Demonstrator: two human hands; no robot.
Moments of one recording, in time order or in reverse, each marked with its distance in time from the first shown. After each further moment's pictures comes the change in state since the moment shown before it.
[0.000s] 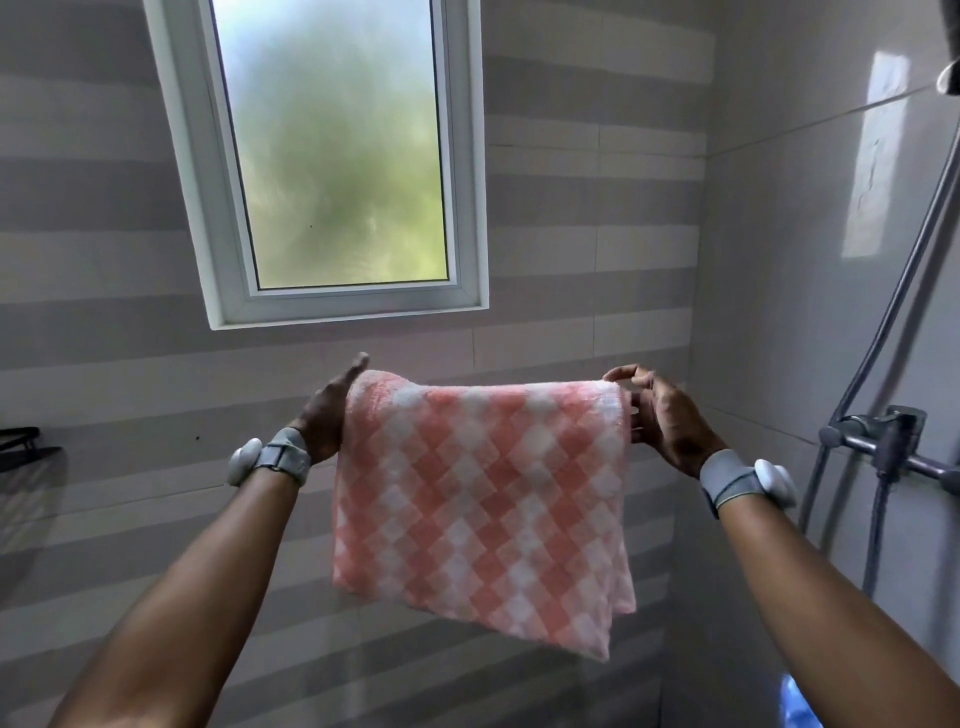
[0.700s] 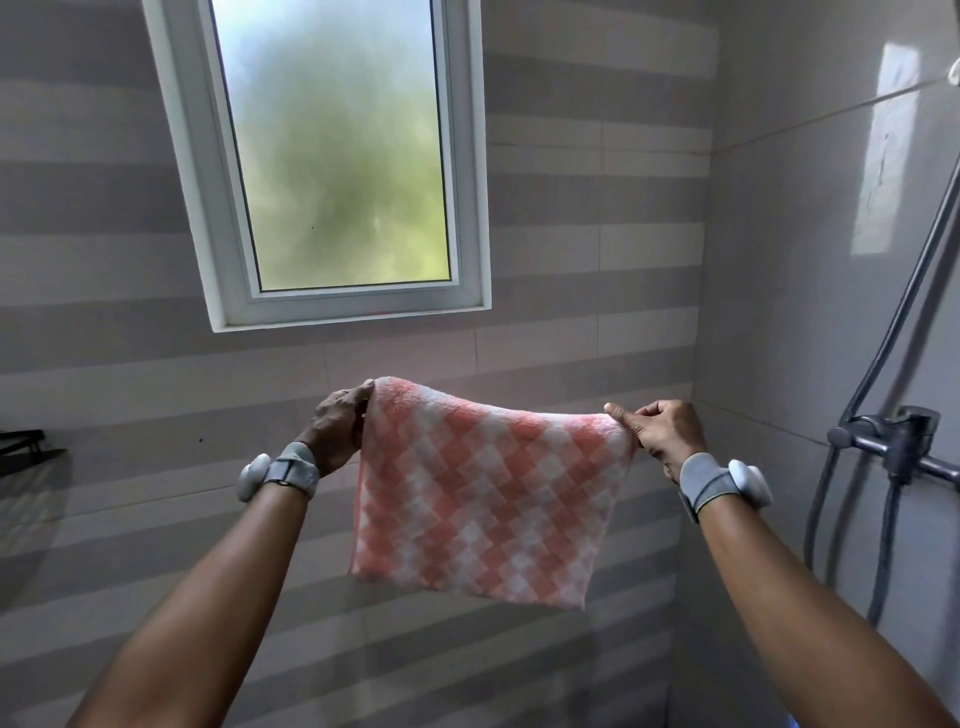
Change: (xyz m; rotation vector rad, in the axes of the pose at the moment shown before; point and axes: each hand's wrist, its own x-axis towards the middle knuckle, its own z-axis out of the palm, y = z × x) left_hand 0.007 -0.018 -0.001 -0.033 0.194 0.028; right_hand 0.034 0.049 -0.010 -0.489 0.556 0.083
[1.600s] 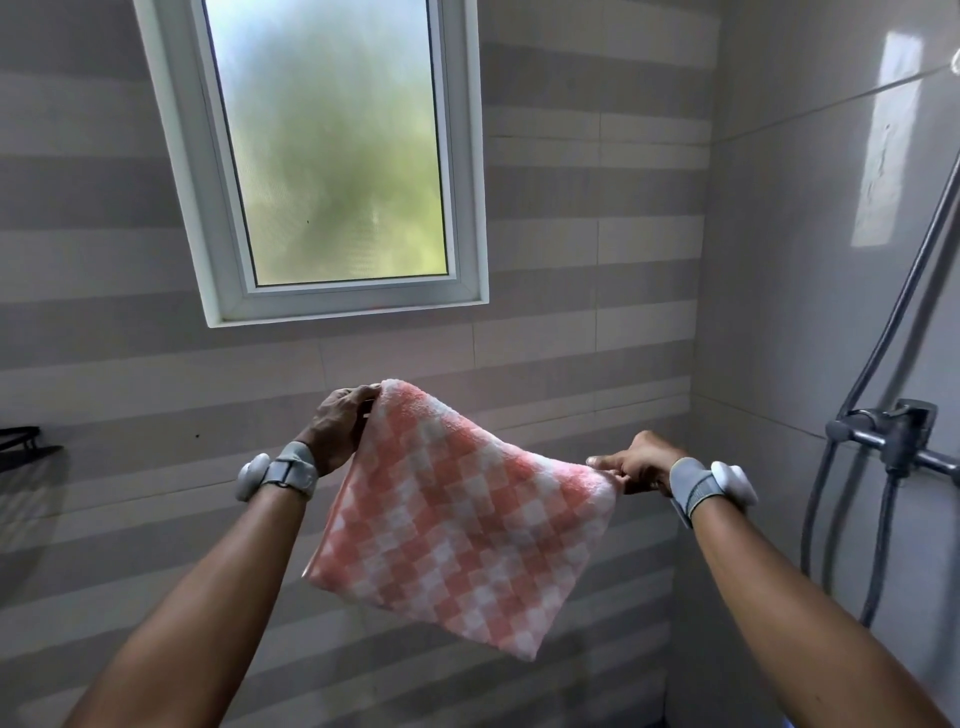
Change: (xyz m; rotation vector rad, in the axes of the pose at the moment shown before) left_hand -0.001 -0.008 0.004 0.377 -0.085 0.160; right_hand -0.015 0.010 0.007 -0.377 -0.445 0.214
